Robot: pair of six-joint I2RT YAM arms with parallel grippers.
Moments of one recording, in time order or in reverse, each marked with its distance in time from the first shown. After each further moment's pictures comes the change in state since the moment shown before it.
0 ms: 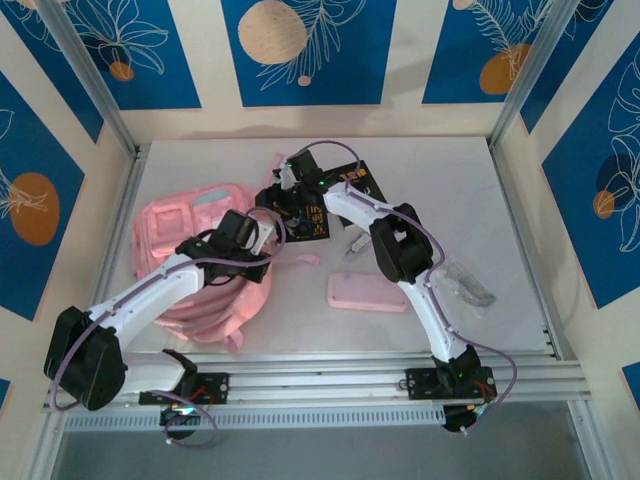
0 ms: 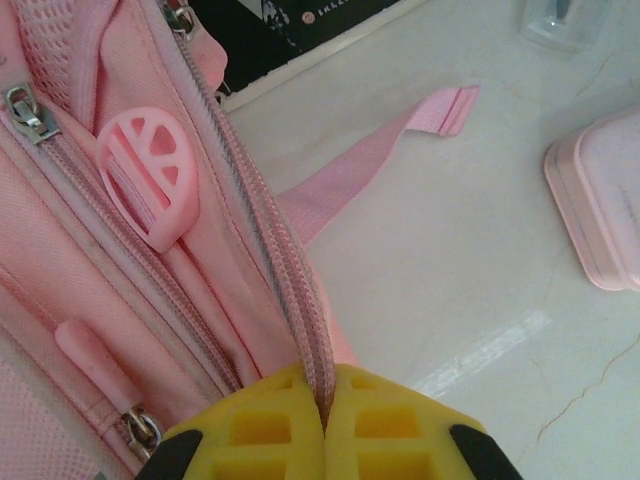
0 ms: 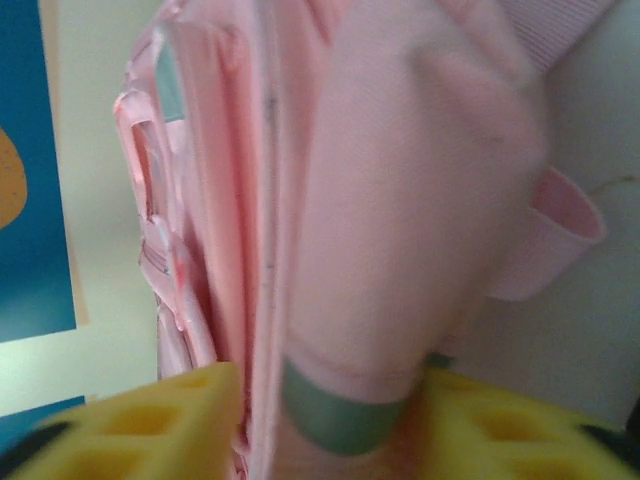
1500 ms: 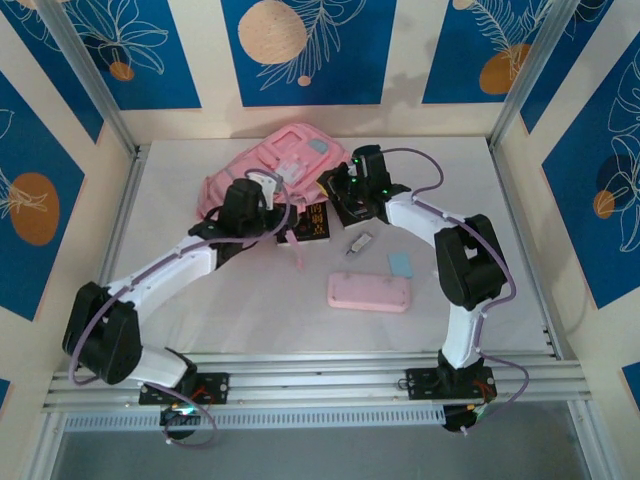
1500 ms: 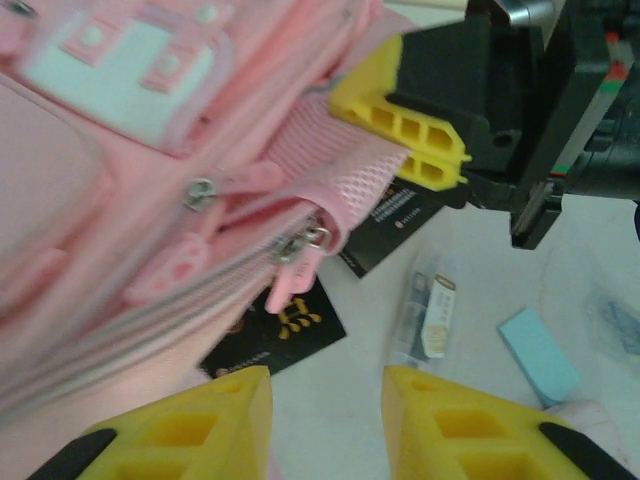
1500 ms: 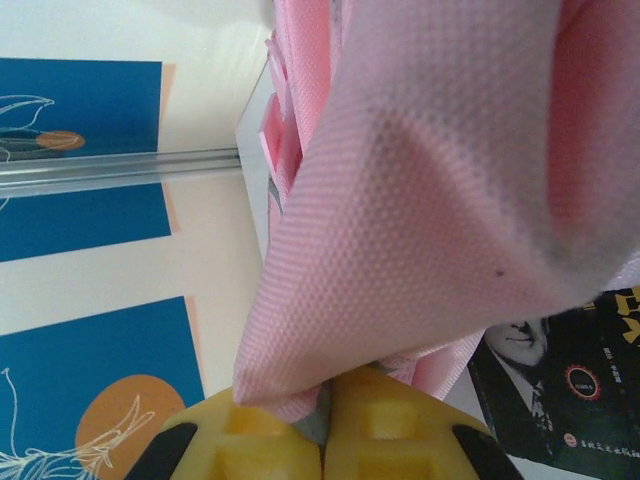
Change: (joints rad) left arm 0.003 0.169 0.135 0.490 0.034 -0.262; right arm -0.178 -0.563 -0.692 0.398 0.313 0.500
